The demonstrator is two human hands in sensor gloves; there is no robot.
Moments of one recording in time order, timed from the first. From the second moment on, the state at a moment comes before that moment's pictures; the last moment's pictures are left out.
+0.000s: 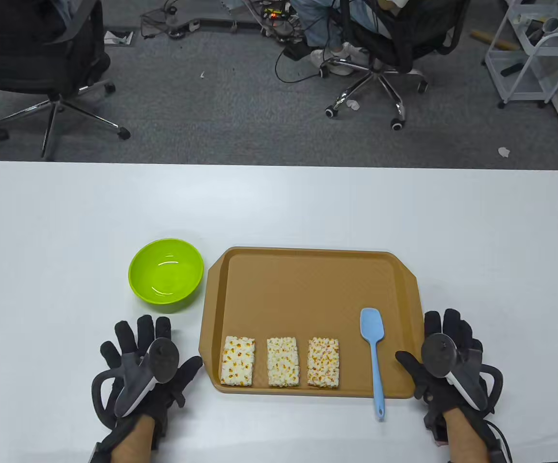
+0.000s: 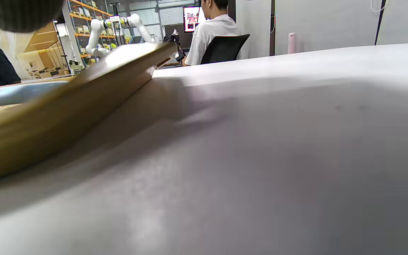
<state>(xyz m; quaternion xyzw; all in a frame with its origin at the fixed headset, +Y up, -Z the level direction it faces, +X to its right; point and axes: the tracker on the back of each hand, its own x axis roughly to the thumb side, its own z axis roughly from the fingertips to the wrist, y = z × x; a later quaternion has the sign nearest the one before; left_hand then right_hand) -0.236 -0.763 -0.192 -0.08 0.10 0.04 0.99 0.286 -0.763 -0.218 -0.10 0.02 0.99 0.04</state>
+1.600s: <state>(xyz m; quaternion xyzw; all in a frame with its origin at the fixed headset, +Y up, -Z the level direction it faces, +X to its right) -0.308 -0.777 -0.296 -0.06 0.35 0.46 0.81 0.267 -0.744 -0.208 -0.06 0.01 0.99 0.08</state>
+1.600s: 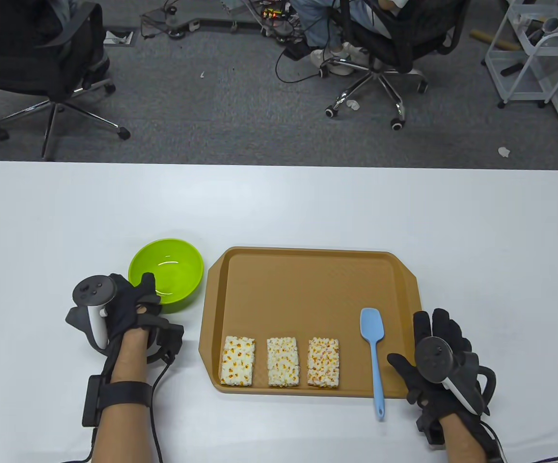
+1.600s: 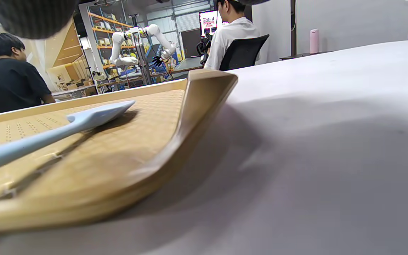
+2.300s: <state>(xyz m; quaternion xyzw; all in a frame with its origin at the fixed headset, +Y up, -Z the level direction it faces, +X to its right) -0.280 -0.739 -0.296 0.00 0.26 0.55 0.80 0.262 -0.723 -0.230 -0.05 -0.01 0.97 0.25</state>
